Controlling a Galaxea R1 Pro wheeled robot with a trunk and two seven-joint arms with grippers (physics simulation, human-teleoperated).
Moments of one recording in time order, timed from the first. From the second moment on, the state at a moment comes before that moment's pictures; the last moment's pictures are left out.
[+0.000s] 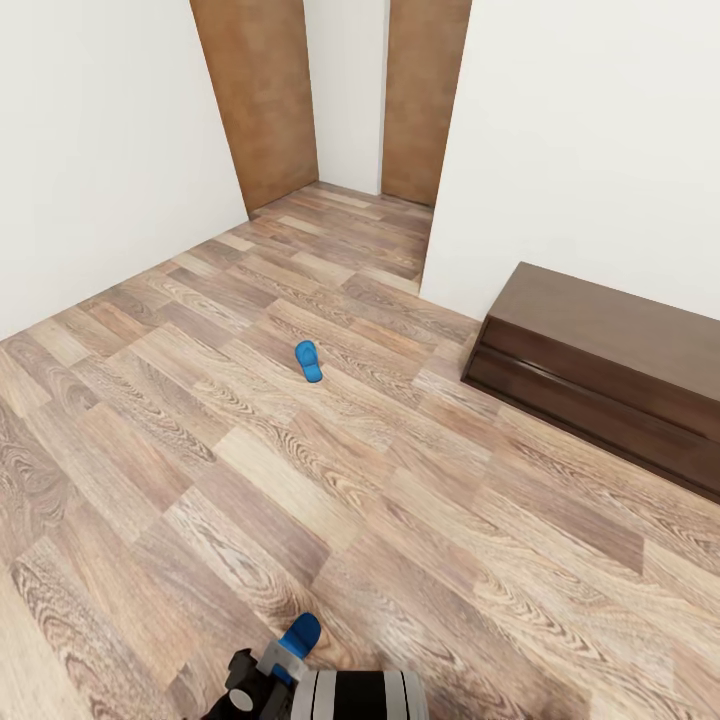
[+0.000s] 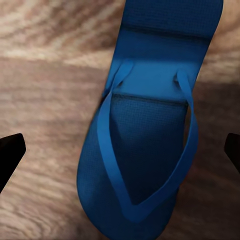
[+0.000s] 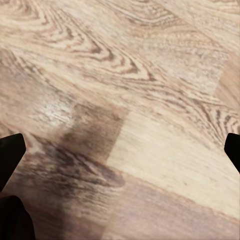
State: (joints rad) left arm -0.44 -0.04 -0.50 -0.31 -0.01 0.07 0.16; right arm 0.29 -0.08 -0.33 -1.47 0.00 0.28 0.07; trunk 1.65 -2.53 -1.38
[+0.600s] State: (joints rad) left arm -0.45 -0.04 -0.50 -0.31 -0.01 0.06 0.16; right arm 0.29 -0.08 -0.33 -1.47 0.00 0.28 0.07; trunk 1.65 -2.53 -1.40
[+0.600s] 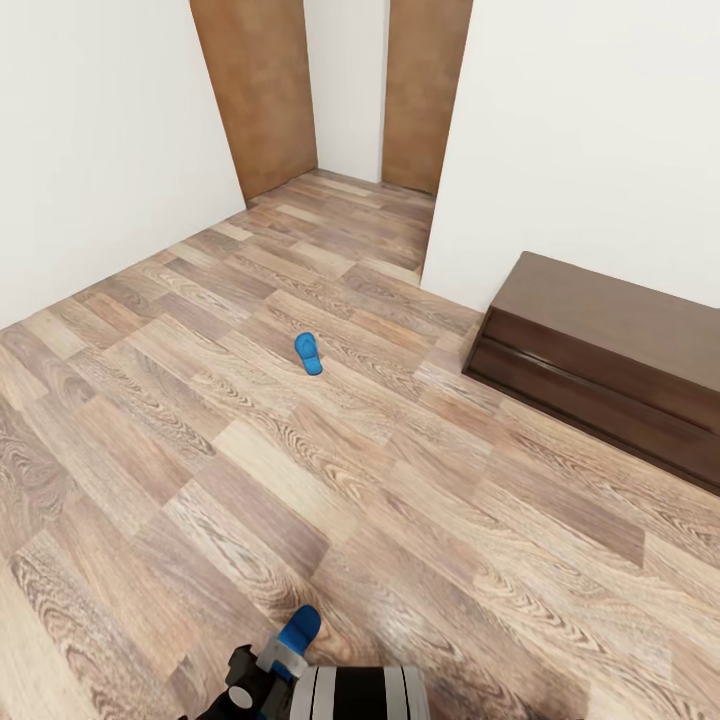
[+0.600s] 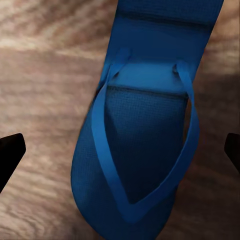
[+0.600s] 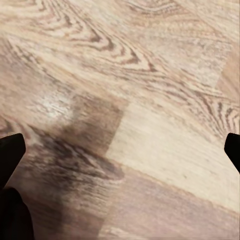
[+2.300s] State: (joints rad) left arm -0.47 -0.04 -0.50 -0.31 -0.01 0.06 0.16; right arm 0.27 -0.08 -0.33 -1.46 0.01 0.28 0.07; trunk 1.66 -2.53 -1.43
